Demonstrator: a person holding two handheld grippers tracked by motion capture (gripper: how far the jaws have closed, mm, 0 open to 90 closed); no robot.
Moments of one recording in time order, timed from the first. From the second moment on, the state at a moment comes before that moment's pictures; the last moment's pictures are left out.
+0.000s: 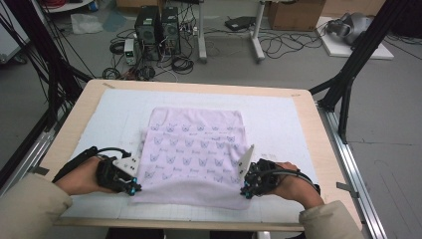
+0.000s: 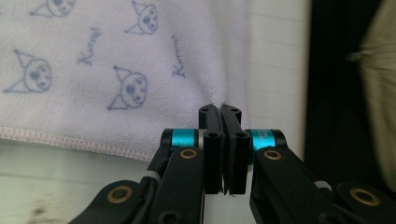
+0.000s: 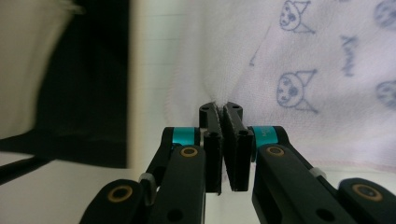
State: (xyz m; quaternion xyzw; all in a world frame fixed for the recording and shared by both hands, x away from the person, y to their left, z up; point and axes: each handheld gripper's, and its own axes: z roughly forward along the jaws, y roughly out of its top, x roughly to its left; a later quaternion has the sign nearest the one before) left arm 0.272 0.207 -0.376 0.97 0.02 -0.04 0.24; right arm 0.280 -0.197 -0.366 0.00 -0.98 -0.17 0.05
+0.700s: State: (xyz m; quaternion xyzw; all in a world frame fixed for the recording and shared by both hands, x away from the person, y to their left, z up) left arm 0.273 0.190 -0.396 0.97 0.02 0.06 0.22; right arm 0.273 -0.183 -0.389 -0.01 -0.99 -0.12 0.00
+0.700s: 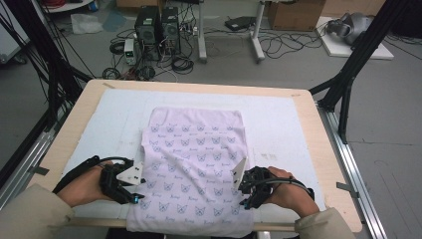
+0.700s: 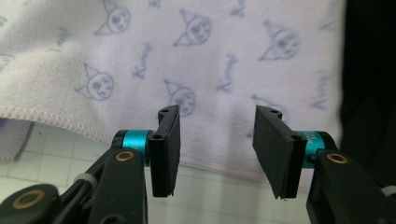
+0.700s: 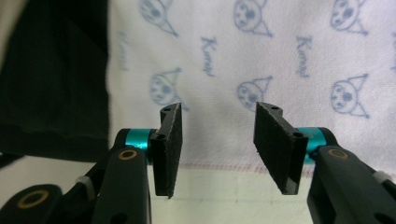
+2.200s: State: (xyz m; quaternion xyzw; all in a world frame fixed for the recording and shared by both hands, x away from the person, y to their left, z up) left arm 0.262 0.199 -0.396 0.97 0.05 0.05 0.24; right arm 0.269 -0.186 -0.380 -0.03 -0.99 -0.15 -0.02
